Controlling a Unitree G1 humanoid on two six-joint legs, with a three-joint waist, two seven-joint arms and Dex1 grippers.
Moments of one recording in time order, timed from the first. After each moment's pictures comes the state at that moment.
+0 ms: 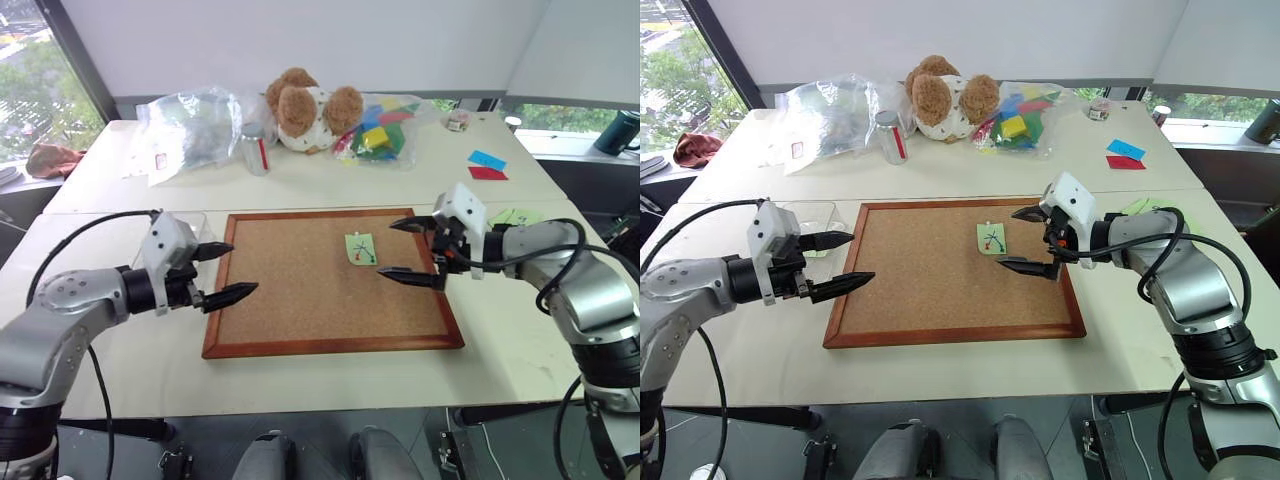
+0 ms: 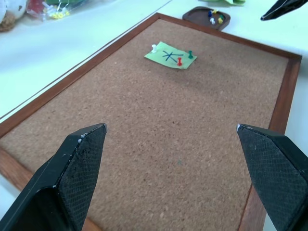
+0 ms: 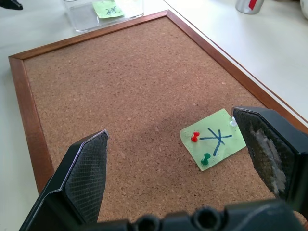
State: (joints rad) left arm -0.21 0.82 0.19 -0.41 -0.61 0.69 -0.88; right arm -0.55 -0.82 0.08 -0.23 0.36 0.58 1.00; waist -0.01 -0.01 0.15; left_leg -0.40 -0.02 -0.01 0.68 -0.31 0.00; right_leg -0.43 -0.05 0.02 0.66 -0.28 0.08
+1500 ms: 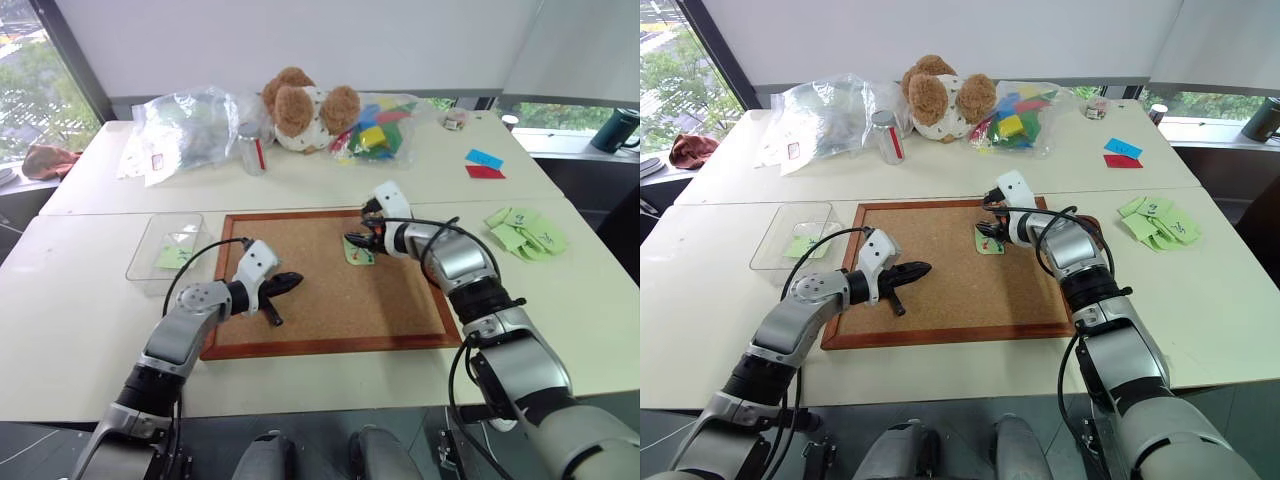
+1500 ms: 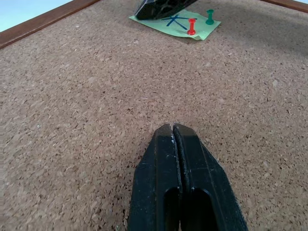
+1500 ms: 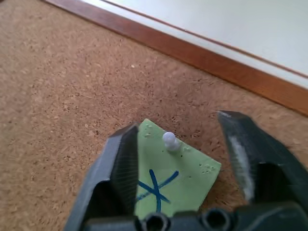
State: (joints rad) left arm -0.38 0.43 -0.16 0.03 -0.23 0.39 -0.75; right arm -0.92 -0.33 0.21 0.61 0.07 0.51 0.60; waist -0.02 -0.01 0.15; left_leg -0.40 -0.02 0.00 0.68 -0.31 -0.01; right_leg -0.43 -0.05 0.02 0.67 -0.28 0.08
